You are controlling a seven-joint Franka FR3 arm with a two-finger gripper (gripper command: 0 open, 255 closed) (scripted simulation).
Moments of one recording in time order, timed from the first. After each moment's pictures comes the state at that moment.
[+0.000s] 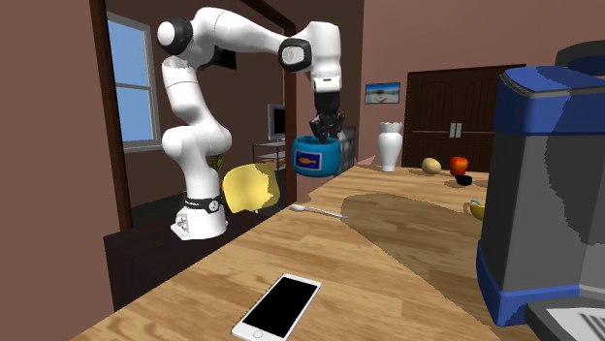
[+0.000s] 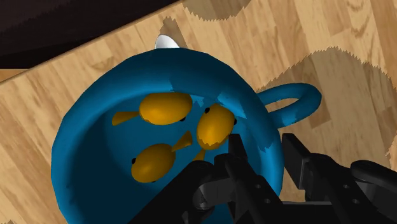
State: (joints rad) arm 0.14 -0.36 0.19 -2.30 0.30 1.94 0.39
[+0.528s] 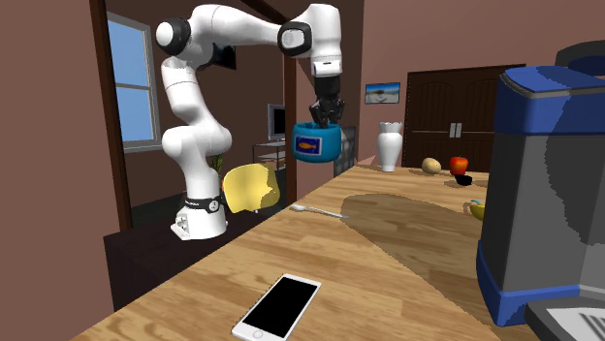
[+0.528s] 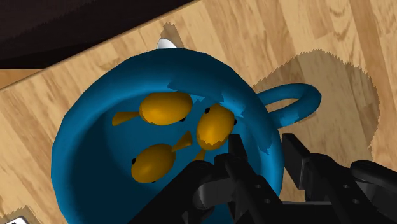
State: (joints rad) arm 0.13 -0.37 0.18 -2.21 0.29 1.83 0.41
